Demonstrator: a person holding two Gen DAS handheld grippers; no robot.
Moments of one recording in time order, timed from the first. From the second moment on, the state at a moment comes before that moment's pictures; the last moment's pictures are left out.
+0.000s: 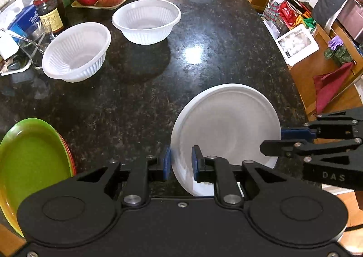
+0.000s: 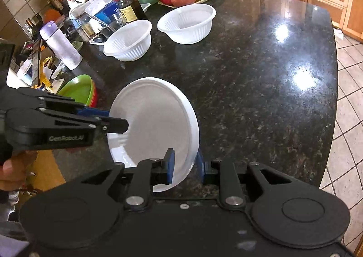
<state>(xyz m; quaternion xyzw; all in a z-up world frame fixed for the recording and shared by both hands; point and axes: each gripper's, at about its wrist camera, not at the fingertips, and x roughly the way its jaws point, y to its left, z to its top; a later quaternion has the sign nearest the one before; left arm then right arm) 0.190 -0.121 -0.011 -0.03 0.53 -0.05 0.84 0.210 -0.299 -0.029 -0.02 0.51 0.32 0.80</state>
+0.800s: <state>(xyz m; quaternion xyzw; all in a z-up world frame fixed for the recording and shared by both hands) 0.187 -0.111 -0.005 -0.05 0.48 -0.02 0.88 0.217 -0.306 -0.024 0.00 0.46 0.27 0.85</state>
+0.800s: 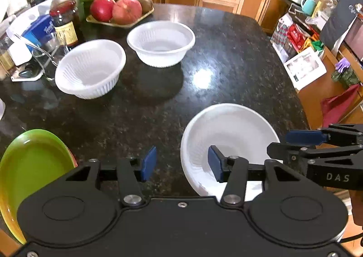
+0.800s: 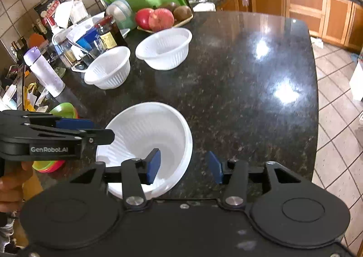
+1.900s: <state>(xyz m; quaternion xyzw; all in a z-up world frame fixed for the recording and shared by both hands) 0.175 -0.035 0.054 -0.01 0.33 0.00 0.94 0.180 -0.233 0.043 -0.04 0.31 0.20 0.93</state>
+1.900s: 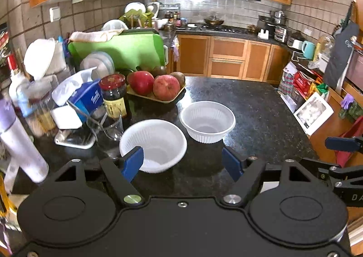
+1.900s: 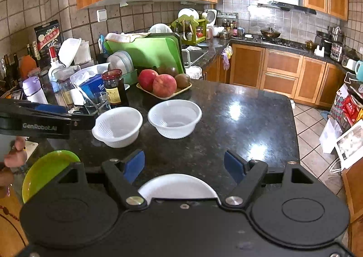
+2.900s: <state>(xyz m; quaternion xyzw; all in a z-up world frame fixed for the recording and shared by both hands) 0.242 0.036 0.070 0.02 0.37 -0.07 0.93 0.256 -0.167 0.027 -0.01 0.48 0.07 0.87</state>
